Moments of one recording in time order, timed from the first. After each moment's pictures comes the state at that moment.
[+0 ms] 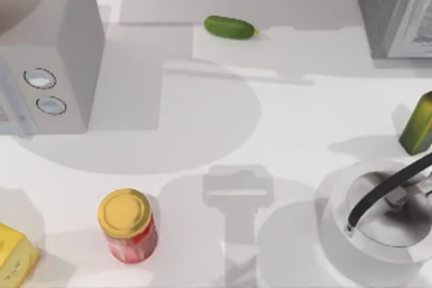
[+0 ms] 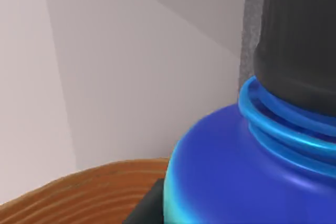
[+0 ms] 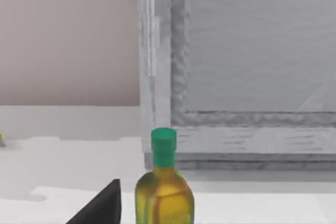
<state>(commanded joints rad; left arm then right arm) 0.70 1.51 1.63 -0.95 1.42 0.84 0.00 0.00 0.00 0.00 0.00 0.00</state>
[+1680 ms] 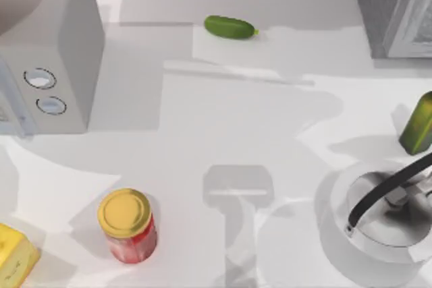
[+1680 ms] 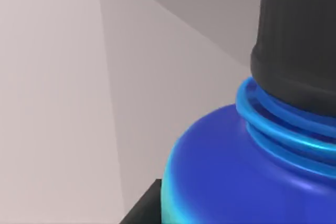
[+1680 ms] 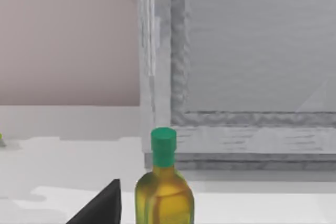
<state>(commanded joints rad) 0.57 1.88 2.04 -0.53 1.37 0.41 0.00 0.00 0.00 0.00 0.00 0.00</state>
